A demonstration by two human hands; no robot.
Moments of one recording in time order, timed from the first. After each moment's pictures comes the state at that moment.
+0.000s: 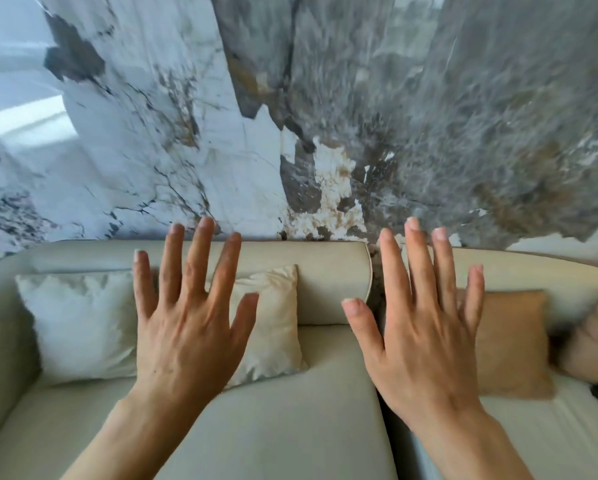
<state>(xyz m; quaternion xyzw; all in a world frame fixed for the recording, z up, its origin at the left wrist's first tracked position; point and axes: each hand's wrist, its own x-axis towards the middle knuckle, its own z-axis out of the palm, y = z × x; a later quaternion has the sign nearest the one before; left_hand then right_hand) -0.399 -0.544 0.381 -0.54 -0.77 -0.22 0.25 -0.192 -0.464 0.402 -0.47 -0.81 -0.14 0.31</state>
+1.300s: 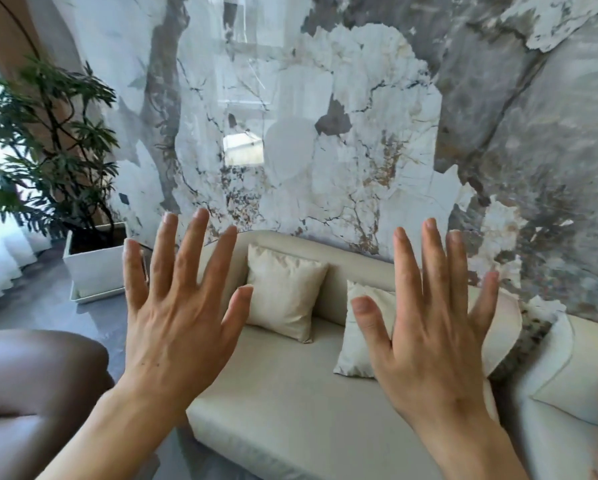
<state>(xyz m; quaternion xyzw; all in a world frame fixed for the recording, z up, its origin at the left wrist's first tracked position) -0.510 -0.977 0.449 -0.36 -0.83 -0.16 0.39 -0.342 -0.814 0.470 -0.28 -0.87 -0.07 0.41</state>
